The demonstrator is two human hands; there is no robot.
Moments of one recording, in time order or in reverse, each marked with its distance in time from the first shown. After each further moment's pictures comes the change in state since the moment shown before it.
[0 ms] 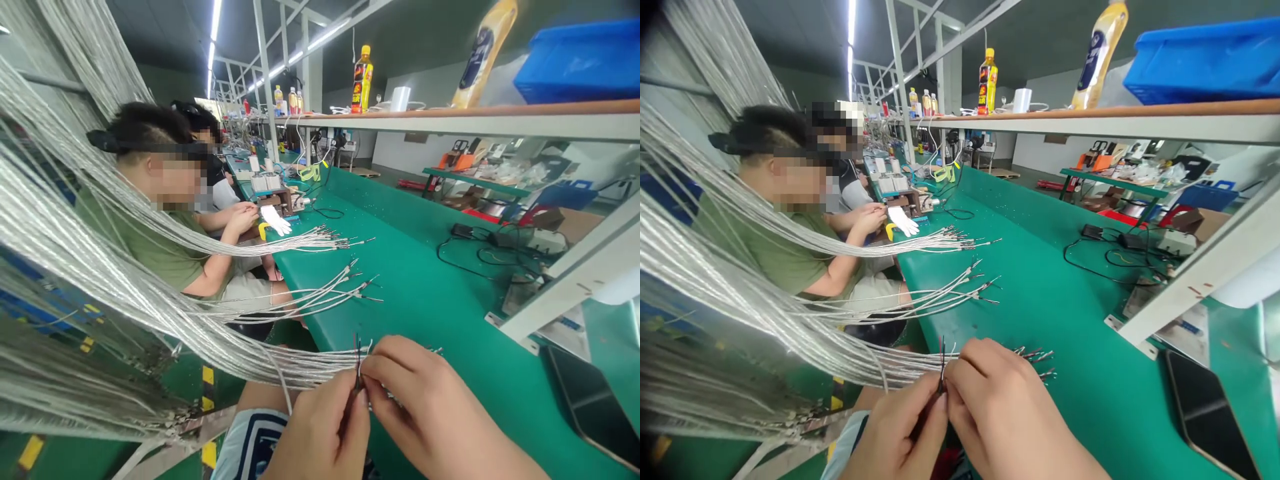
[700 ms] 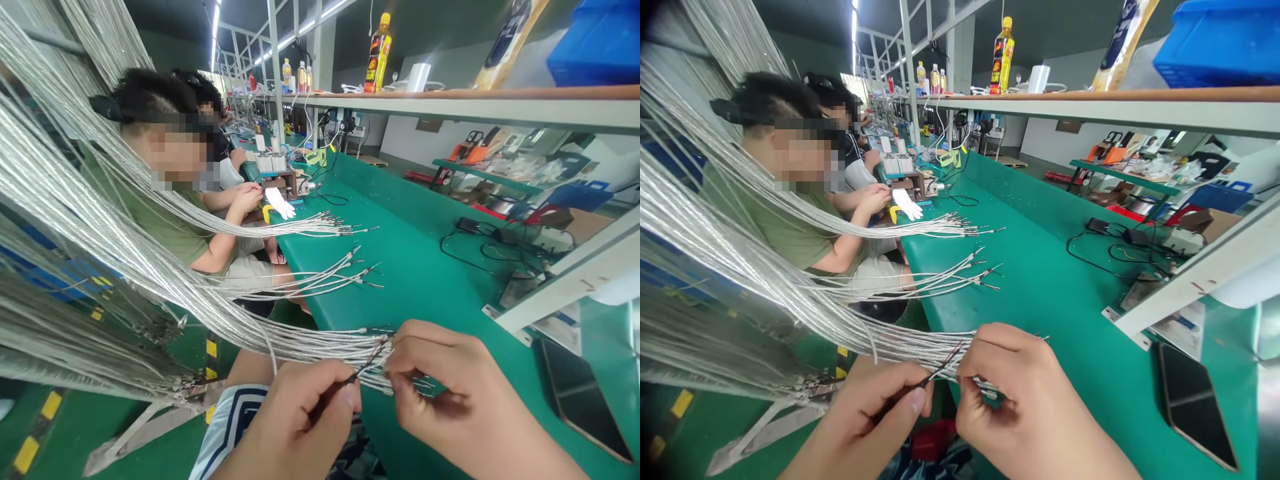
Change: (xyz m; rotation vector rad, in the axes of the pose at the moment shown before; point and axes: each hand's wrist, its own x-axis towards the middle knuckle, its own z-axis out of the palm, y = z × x) left_hand -0.005 0.021 -0.043 -0.278 -0.166 -0.089; right_hand -0.005 -0.015 -0.025 0.242 0.135 -0.025
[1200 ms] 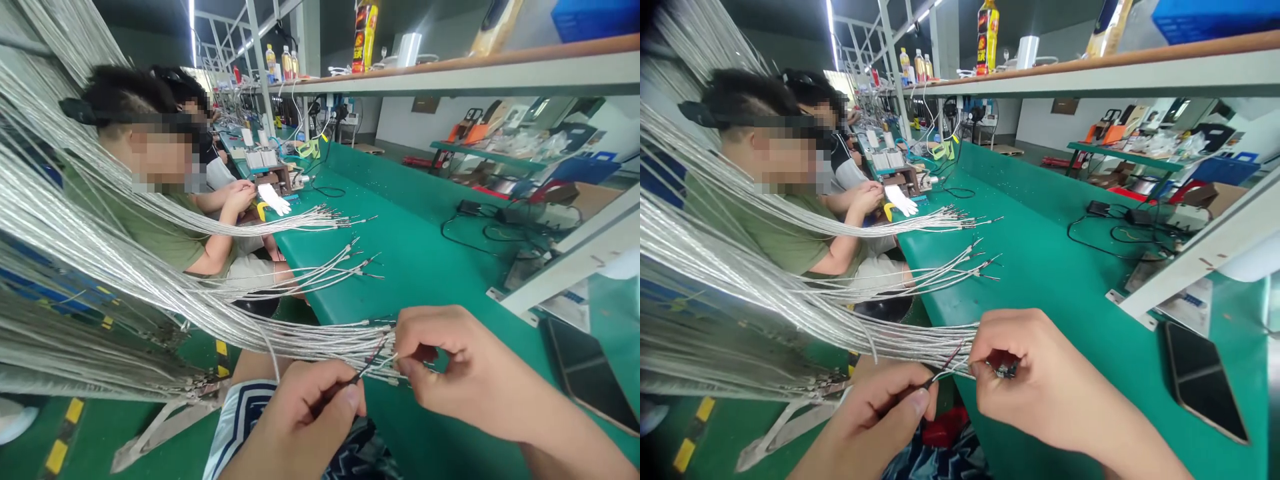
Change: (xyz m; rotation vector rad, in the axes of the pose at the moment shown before) left_hand 0.000 -0.007 0.010 -0.329 -0.055 -0.255; right_hand 0.004 0.024 -0.014 0.114 -0.147 0.098
